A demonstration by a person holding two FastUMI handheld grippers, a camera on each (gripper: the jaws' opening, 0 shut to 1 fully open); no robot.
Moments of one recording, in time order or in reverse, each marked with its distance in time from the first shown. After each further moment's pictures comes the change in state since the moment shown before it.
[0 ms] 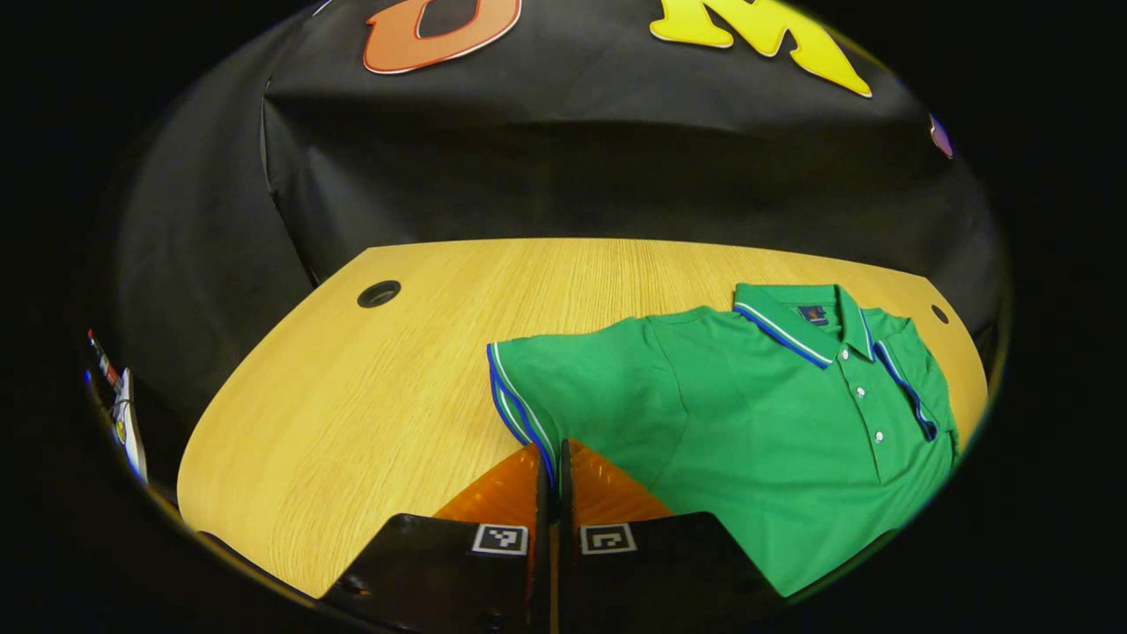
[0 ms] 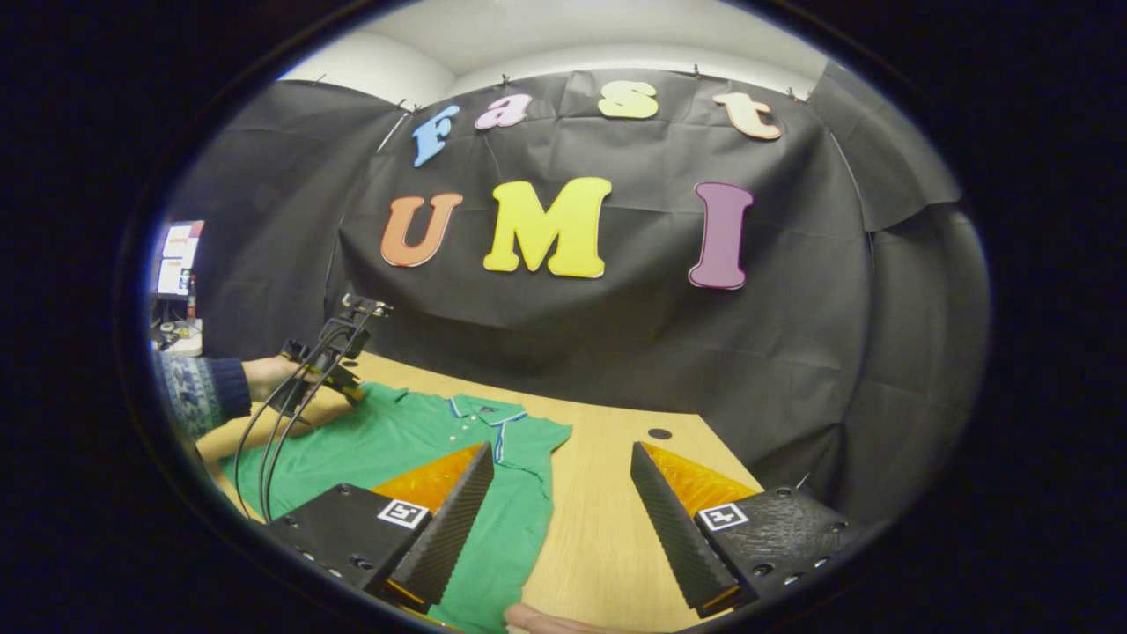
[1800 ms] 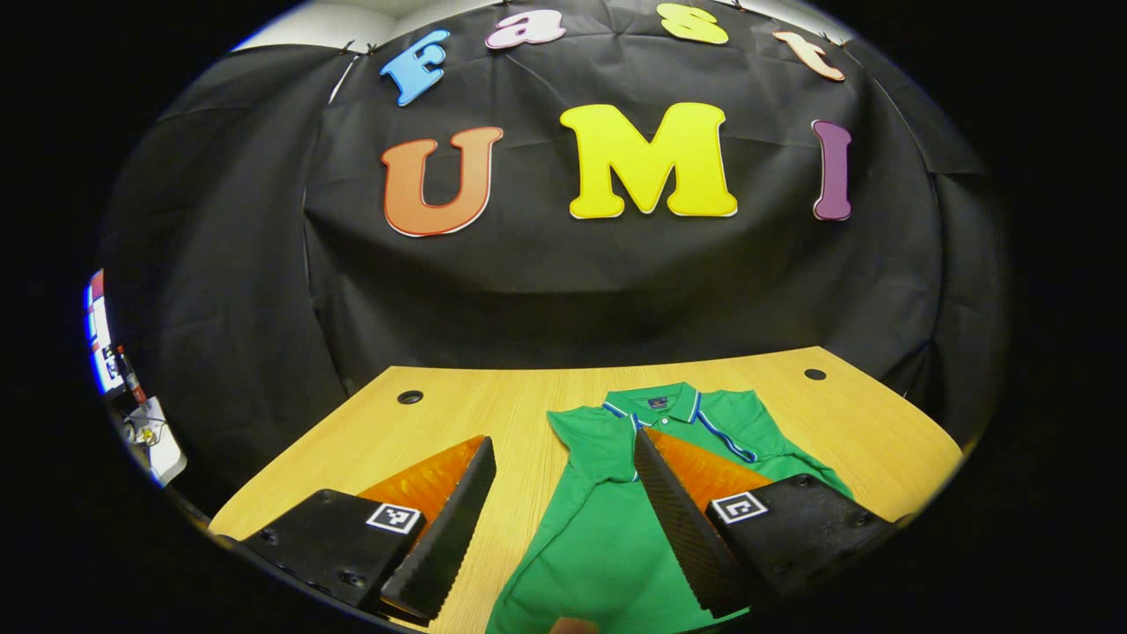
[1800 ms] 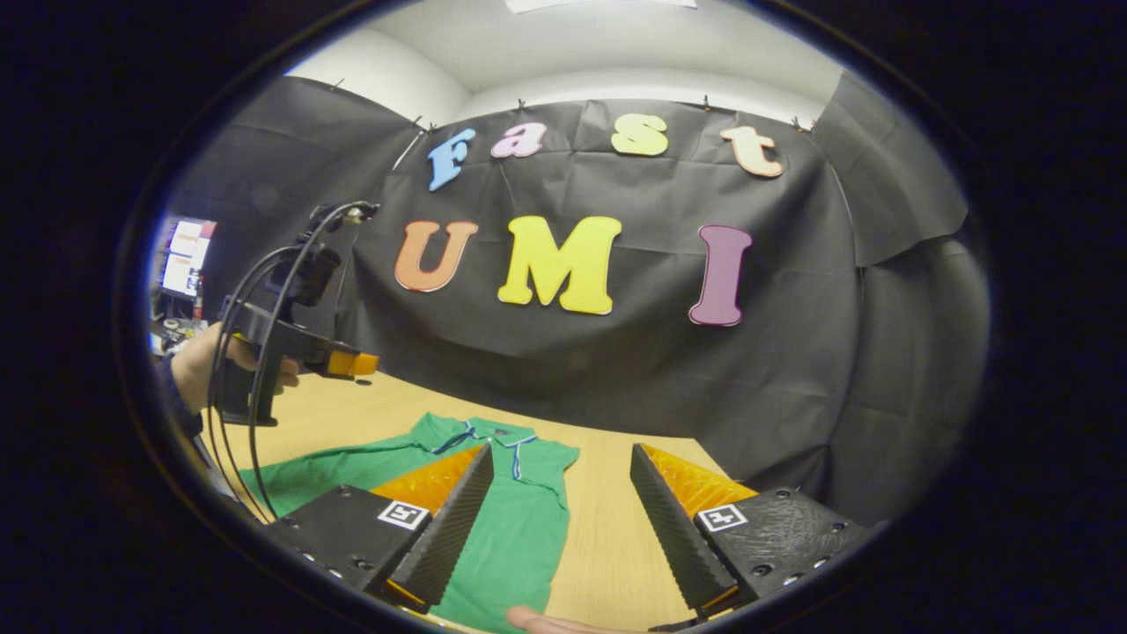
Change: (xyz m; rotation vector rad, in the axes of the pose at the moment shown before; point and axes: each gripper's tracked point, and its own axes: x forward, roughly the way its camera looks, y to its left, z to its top) left arm -0.255 -0.054 0.021 -0.012 -0.421 -0.087; right arm -0.061 0.033 0.031 -0.021 -0.091 -0.011
